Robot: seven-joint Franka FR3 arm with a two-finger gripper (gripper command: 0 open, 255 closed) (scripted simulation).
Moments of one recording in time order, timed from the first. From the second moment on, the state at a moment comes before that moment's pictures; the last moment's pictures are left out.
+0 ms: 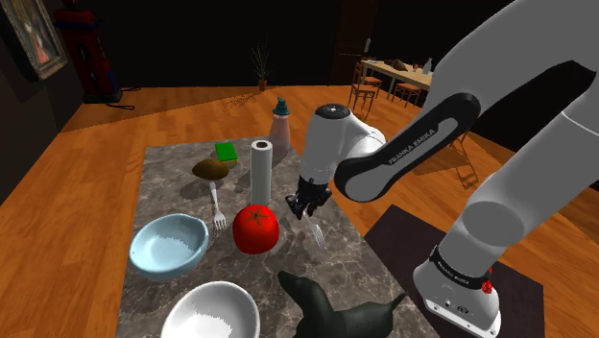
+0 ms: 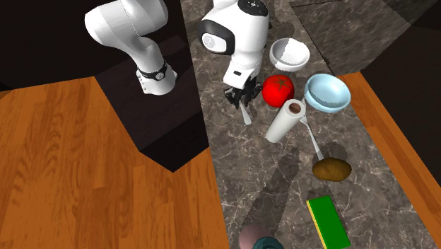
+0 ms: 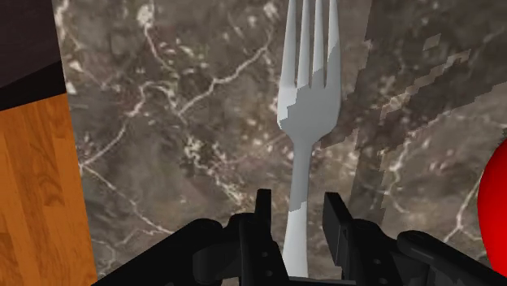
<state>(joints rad) -0.14 -0.19 0.63 -2.69 -0.01 2.62 0.89</state>
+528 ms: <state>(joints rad) -0.09 -0.32 0.58 -2.67 0.09 2.48 0.81</state>
